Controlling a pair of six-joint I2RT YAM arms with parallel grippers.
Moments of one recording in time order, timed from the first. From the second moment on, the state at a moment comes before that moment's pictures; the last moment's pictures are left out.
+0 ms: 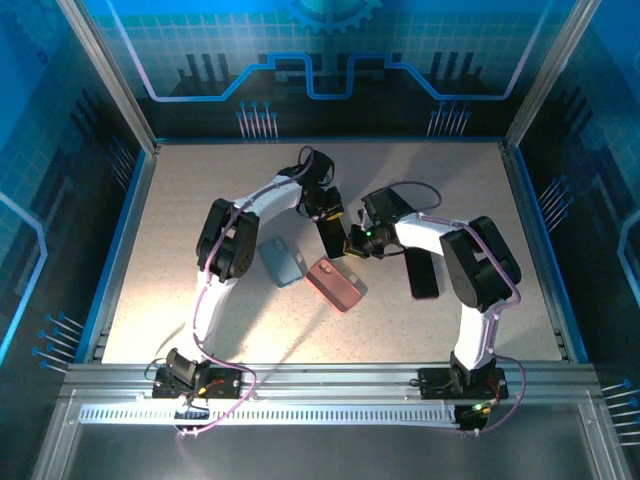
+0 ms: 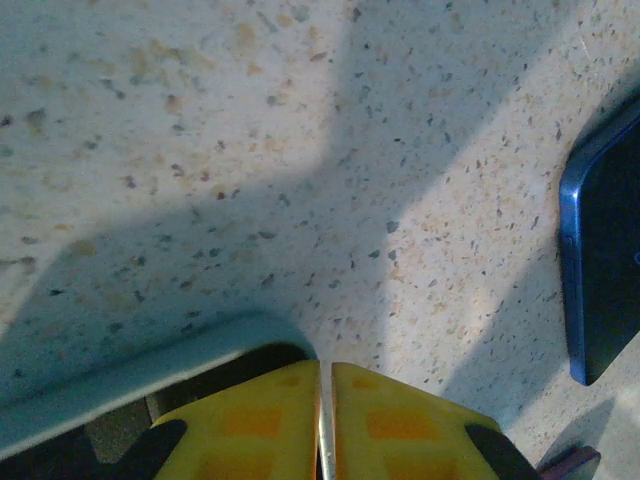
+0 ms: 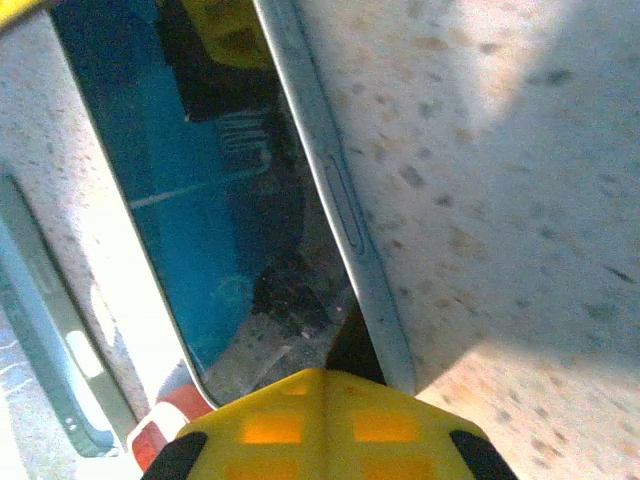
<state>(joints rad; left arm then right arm) -0.44 2.37 1.91 -0.62 0.33 -0.84 0.46 1.92 1.14 -0.32 -0.39 0.69</state>
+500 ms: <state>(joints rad) -0.36 1.94 1.43 -0.49 0.33 -0.89 0.47 1.97 1.19 -0.27 -0.42 0.72</state>
